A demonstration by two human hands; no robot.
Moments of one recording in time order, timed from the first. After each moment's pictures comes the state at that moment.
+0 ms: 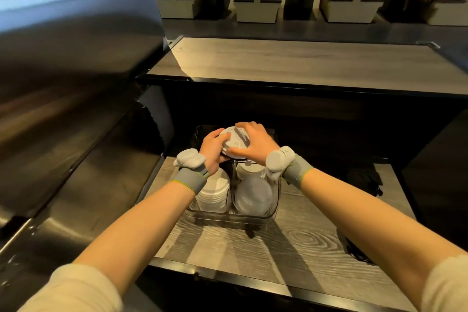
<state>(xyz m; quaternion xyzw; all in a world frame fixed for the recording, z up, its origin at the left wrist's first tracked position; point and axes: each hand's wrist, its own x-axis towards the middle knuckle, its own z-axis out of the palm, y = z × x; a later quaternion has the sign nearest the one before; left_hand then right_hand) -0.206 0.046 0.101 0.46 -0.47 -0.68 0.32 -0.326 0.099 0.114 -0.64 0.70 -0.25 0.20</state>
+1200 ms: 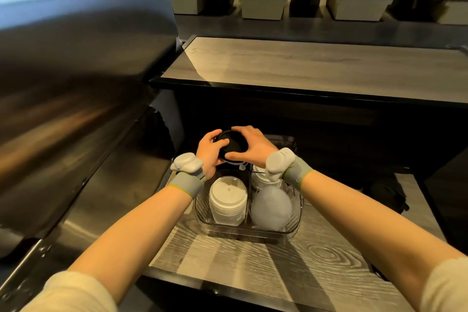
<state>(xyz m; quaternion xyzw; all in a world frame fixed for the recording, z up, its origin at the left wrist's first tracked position) -0.176 -0.003 0.095 0.48 -0.46 -0.66 0.35 -0.301 0.050 0.114 -0.65 0.68 -0.23 0.25</state>
